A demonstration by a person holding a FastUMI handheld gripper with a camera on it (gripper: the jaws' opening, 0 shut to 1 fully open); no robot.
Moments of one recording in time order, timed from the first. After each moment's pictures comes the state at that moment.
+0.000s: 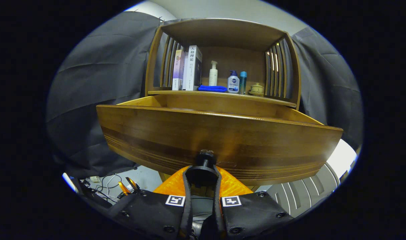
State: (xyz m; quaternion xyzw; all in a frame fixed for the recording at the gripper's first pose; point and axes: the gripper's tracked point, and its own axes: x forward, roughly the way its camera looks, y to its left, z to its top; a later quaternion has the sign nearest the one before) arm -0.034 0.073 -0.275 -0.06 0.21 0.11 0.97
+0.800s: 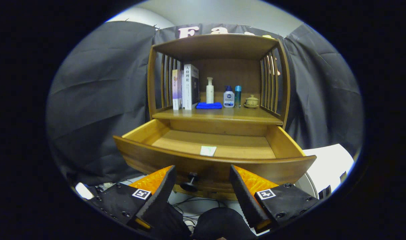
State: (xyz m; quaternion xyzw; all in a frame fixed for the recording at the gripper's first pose) arm -0.056 0.039 -0.153 -0.03 0.20 0.14 0.97
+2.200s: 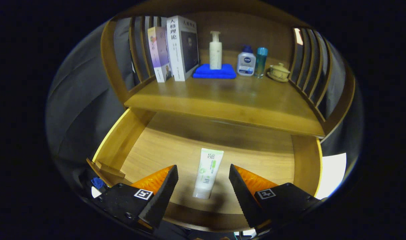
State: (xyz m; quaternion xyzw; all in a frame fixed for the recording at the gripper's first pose) arm 0.098 0.085 -0.207 -0.07 0.47 0.15 0.87
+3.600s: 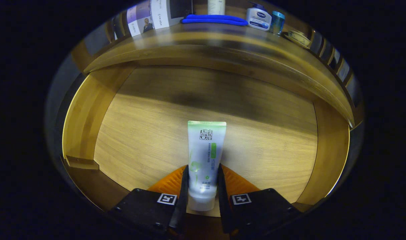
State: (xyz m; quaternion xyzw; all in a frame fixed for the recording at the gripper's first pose) arm 0.097 0.070 -0.296 -0.10 0.60 0.12 0.78
